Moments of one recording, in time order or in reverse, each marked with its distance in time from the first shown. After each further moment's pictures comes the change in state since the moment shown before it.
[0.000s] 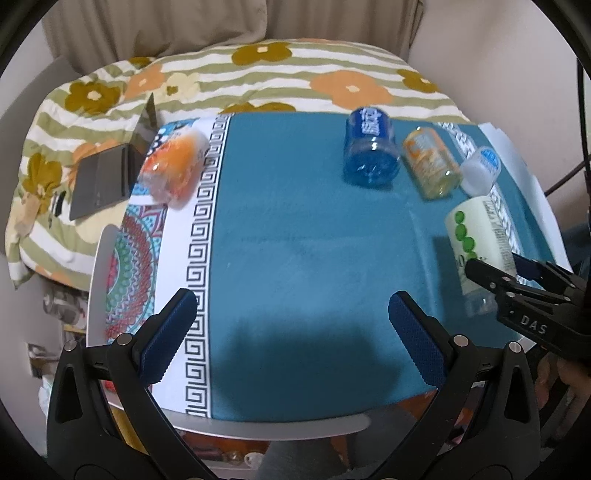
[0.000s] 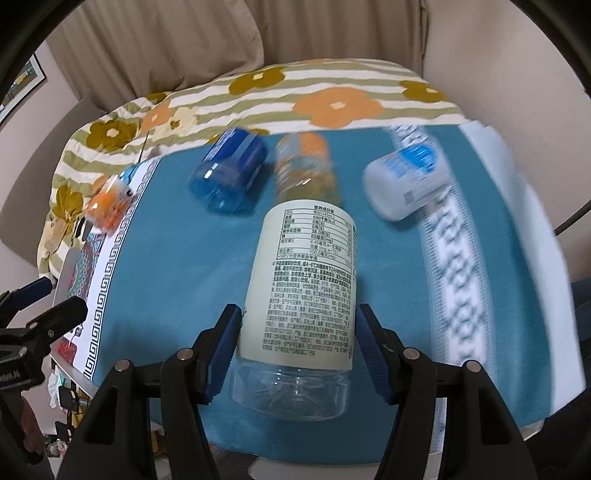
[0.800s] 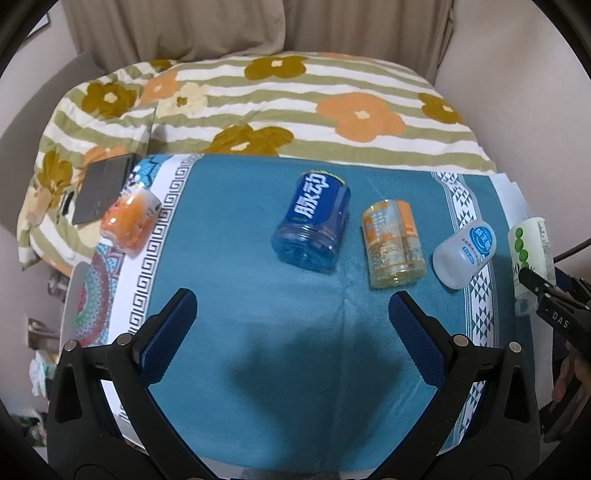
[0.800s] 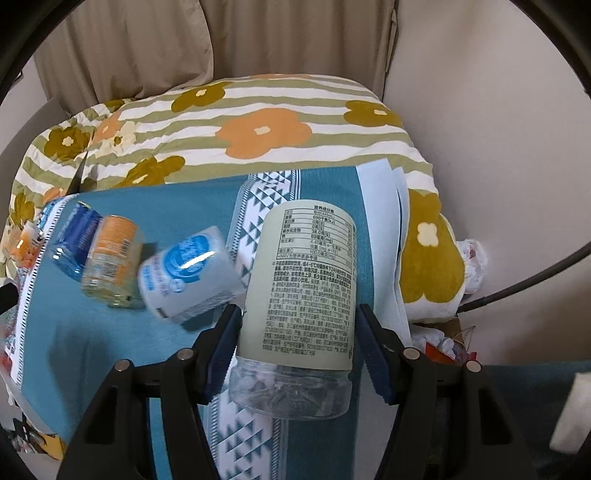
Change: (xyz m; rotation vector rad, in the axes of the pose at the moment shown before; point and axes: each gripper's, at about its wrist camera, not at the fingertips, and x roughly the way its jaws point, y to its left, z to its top) left arm 0.011 -0.100 0.087 -0.125 -0.037 0.093; right arm -0.017 -0.166 0.085 -0.049 -0.051 -0.161
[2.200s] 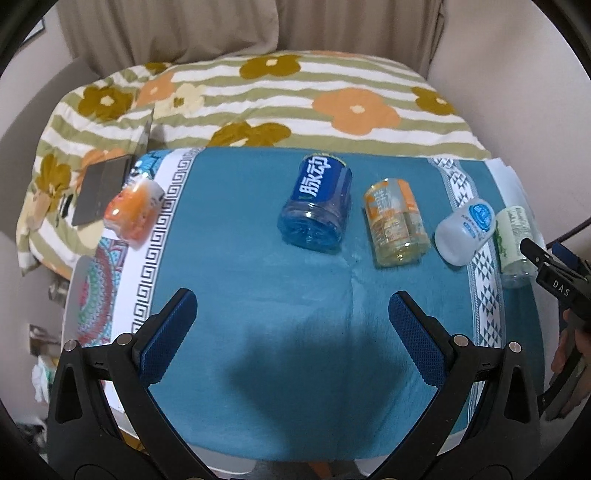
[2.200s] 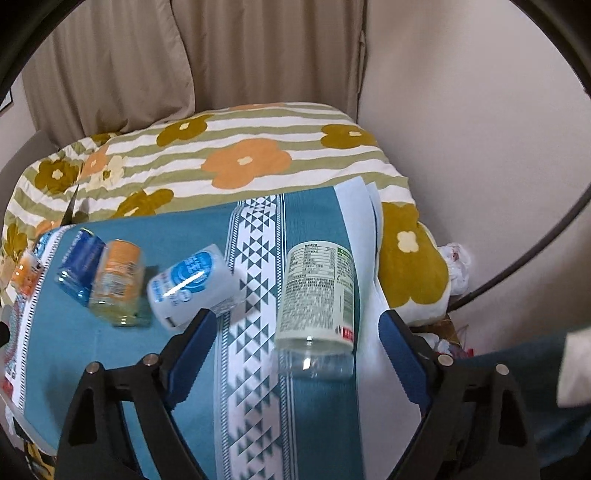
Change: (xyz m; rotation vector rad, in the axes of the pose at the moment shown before) left arm 0.002 0.000 -0.019 0.031 0.017 0.003; right arm -0.002 -0.009 -0.014 0.064 -0.106 -0.048
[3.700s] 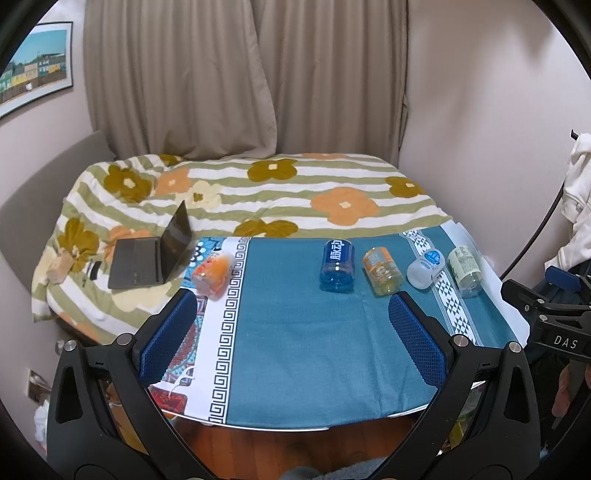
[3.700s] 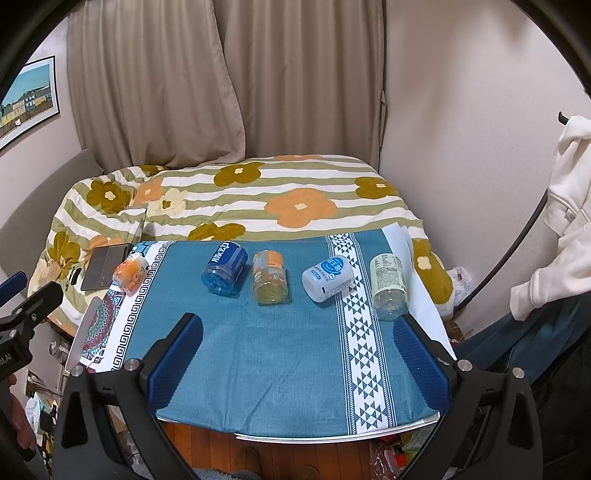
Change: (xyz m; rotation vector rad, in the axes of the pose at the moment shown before) left arm -0.181 0.089 -0.081 0.072 -0.429 -0.065; right arm -0.209 0.126 -0.058 -0.010 -0.201 0.047
